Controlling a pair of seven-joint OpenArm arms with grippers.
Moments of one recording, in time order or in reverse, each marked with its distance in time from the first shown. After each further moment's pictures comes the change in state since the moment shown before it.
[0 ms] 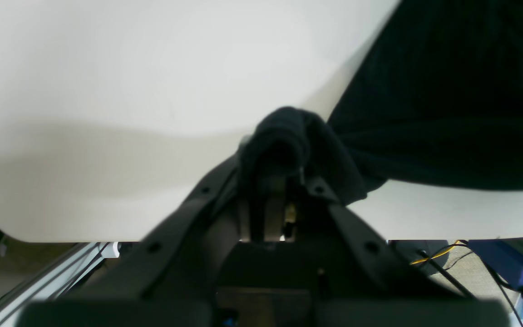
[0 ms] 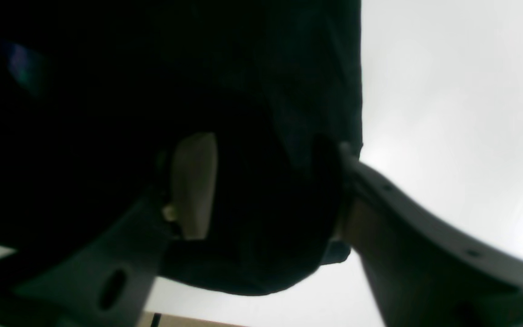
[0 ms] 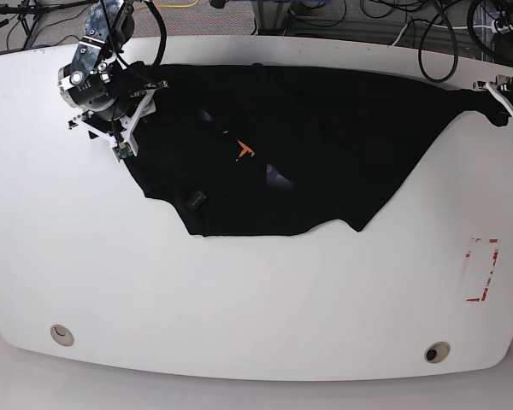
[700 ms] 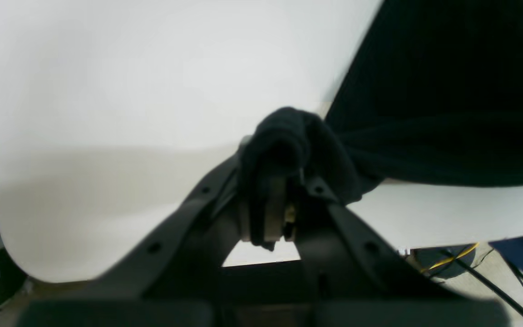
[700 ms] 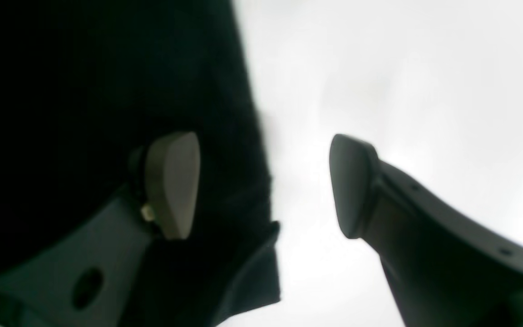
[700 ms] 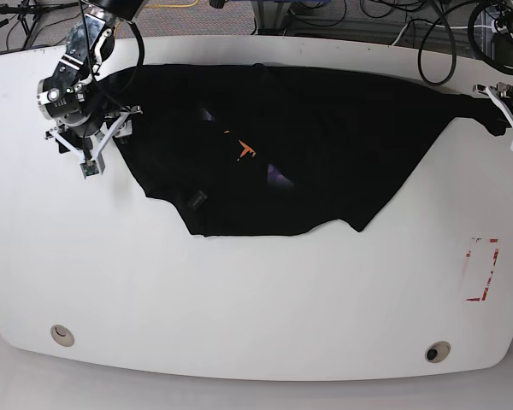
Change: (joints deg) left arm -3.0 -0.3 0.4 -0.7 0.0 -6.8 -0.2; right arm 6.5 3.4 8.0 -9.6 0.1 0.0 7.4
